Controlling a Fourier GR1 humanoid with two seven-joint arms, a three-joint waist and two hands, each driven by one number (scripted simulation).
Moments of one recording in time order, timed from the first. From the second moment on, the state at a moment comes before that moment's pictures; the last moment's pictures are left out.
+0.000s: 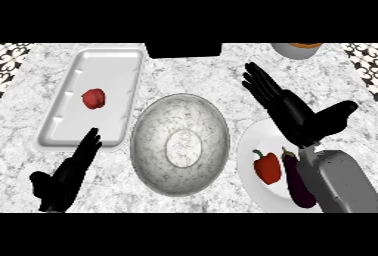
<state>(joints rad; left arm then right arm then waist) 0.07 0.44 -0.29 -1.43 0.35 0.14 -0.12 -0.39 -0.31 0.25 -1.53 -0.39 0.09 0.11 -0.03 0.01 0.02</state>
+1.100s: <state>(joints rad) -0.18 0.52 0.00 -1.49 0.39 0.23 -0.10 0.05 -0.62 0.35 -2.08 0.12 0.02 0.01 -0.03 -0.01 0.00</state>
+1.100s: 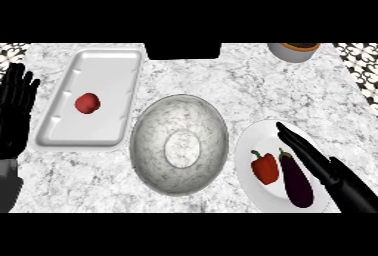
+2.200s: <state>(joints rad) -0.23 0.48 0.02 -1.47 0.34 0.20 -0.07 -0.03 -1.06 0.14 -2.21 -0.09 0.64 0.51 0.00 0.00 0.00</state>
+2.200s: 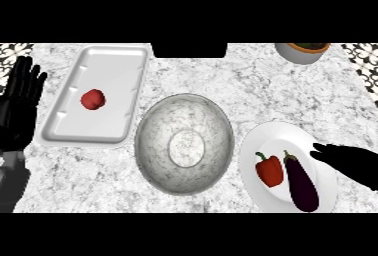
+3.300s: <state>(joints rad) -0.22 0.42 0.11 -1.50 0.27 0.12 -0.04 0.00 -0.72 0.24 -1.88 0.45 0.69 0.23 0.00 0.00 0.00</state>
